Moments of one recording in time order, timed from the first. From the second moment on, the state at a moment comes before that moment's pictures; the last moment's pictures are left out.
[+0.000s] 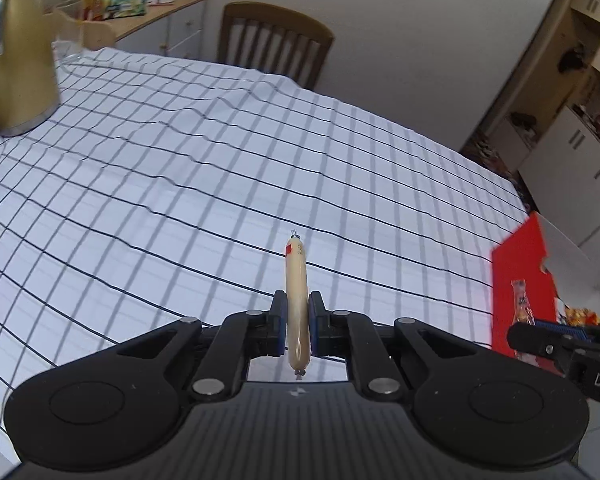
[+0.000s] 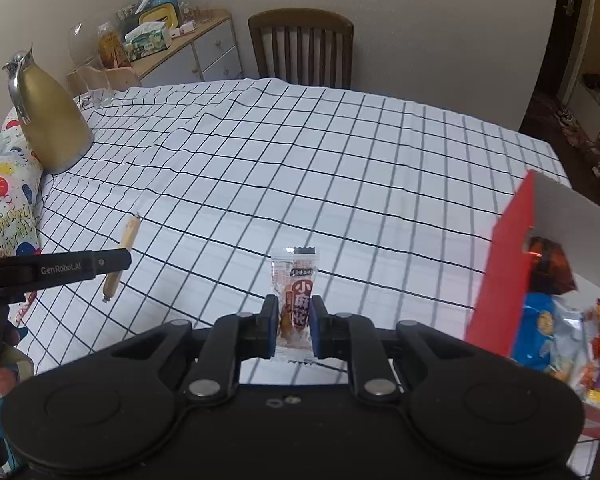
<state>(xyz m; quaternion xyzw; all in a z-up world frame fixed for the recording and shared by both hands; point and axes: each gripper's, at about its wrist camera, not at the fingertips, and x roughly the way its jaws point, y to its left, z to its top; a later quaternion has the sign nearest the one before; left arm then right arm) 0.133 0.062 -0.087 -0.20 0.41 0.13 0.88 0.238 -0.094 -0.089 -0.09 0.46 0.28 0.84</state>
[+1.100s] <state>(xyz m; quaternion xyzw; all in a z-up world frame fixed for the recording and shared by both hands) 0.225 -0.166 -0.028 -0.04 0.39 -0.12 0.91 0.253 -0.305 -0.051 0.01 0.39 0.13 0.91</state>
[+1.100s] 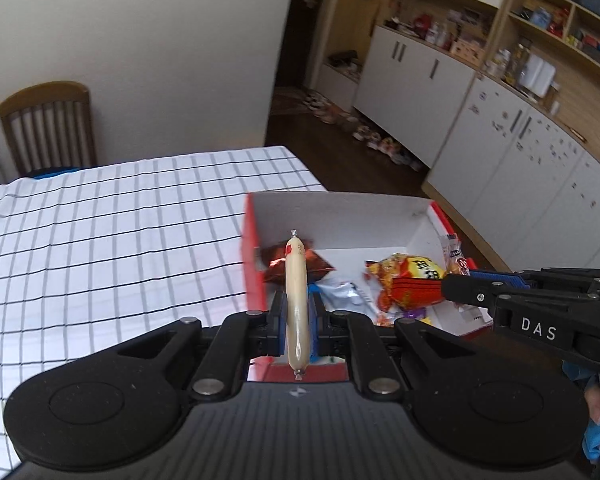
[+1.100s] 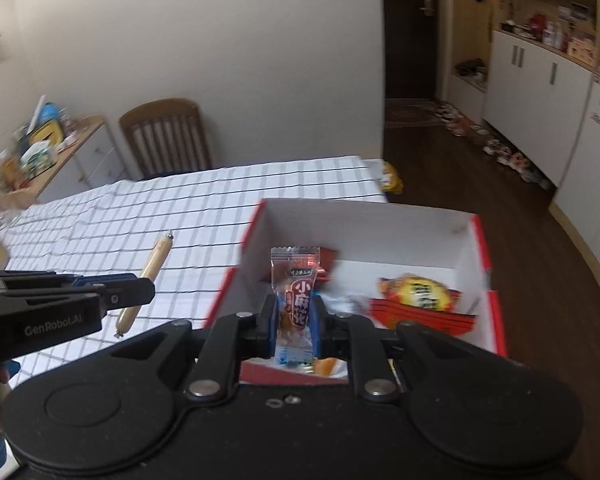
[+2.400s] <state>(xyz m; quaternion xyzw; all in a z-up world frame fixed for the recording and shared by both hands) 0.322 -0.251 -0.124 0.03 0.50 -0.14 0.86 0.303 -0.351 -0.141 0.02 0.47 0.07 0.88</state>
